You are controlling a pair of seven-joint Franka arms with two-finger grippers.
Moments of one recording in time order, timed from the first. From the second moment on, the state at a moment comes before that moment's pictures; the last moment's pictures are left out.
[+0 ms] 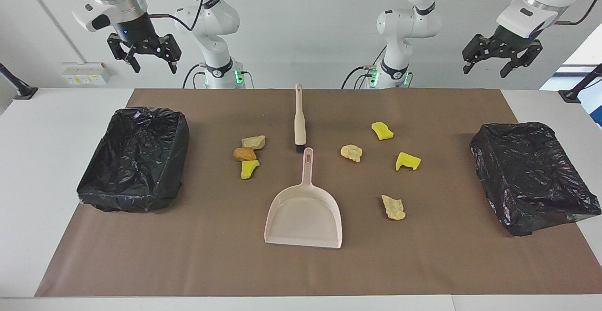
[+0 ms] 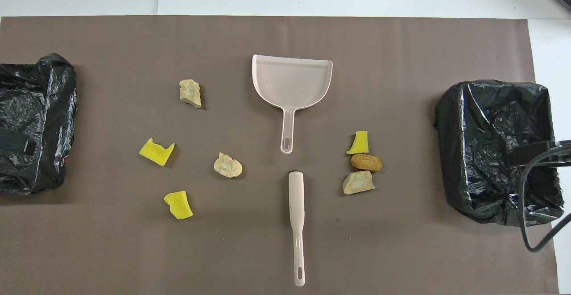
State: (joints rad) left arm -0.10 -0.03 0.06 -1.43 -0.01 1.32 0.14; right arm 0.02 -0.16 -0.02 -1.65 -0.02 1.45 0.01
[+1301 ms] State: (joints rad) left arm -0.49 -0.20 -0.05 -1.93 -0.03 1.60 -0.29; right arm 0.17 0.08 0.05 -1.53 -0.02 1.51 0.47
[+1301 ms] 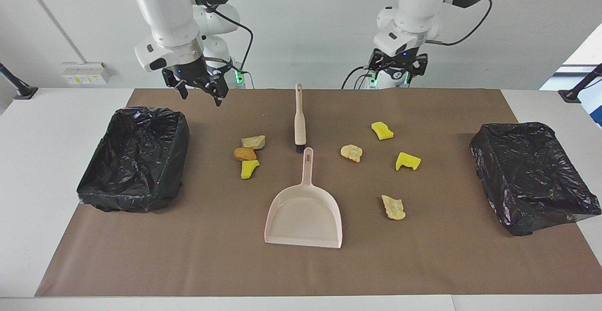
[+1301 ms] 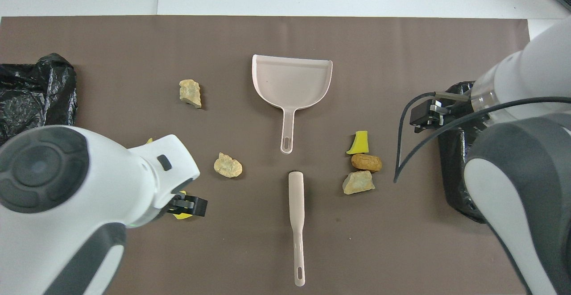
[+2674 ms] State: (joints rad) left arm -0.99 0.06 -0.05 -2.19 -0.07 2.20 -0.78; right arm 0.37 0.52 0.11 -1.26 0.11 1.63 0.71
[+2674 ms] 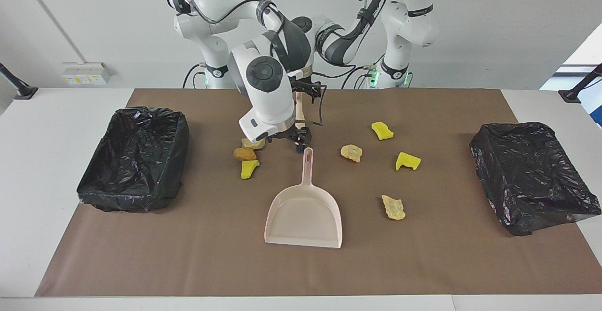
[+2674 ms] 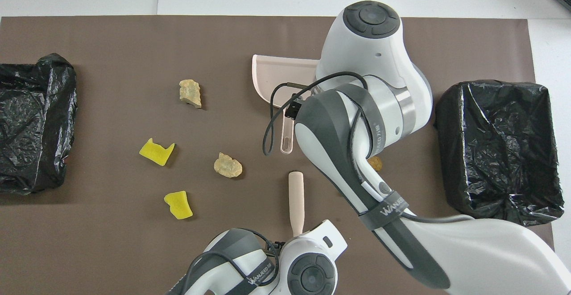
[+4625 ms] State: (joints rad) left arm -0.82 -0.02 -0.02 -2.19 -0.13 1.85 -0.80; right arm 0.46 0.63 0.12 -1.35 -0.01 1.89 0.74
